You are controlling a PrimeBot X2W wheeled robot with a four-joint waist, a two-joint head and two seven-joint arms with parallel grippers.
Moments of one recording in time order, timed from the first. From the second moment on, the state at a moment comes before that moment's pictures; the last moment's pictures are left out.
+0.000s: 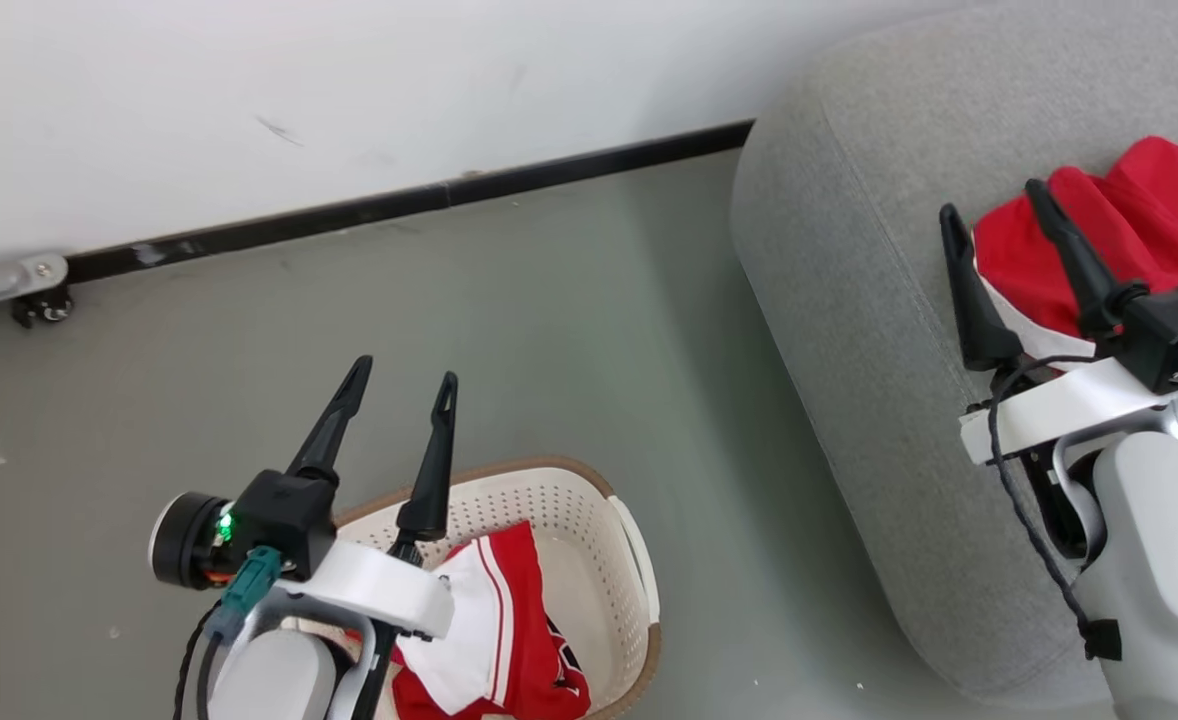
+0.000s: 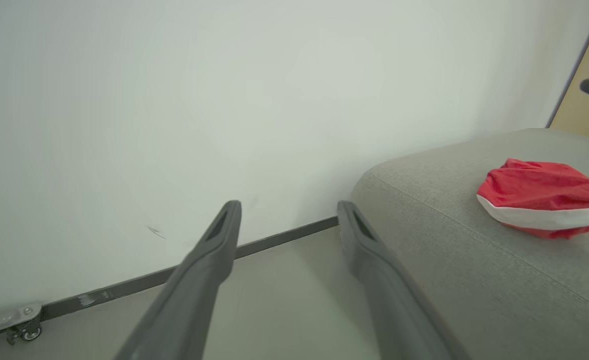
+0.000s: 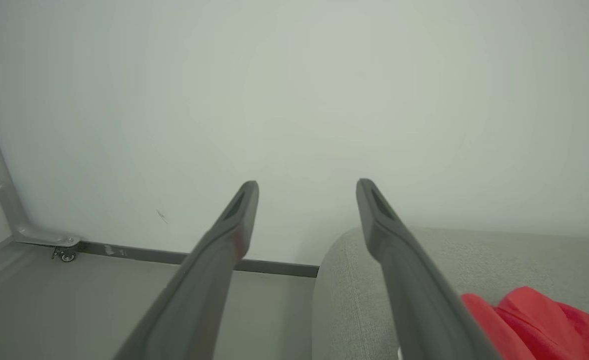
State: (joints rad) left arm -0.29 0.18 -0.37 0.21 -0.26 0.07 -0.25; right arm -0.50 -0.22 0.10 0.48 0.17 0.13 -0.25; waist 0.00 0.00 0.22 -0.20
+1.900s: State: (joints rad) left arm 0.00 0.15 -0.22 0.22 -0.28 0.14 -0.25; right arm 0.04 -0.05 0.01 0.28 0.03 0.13 -0.18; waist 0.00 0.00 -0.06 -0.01
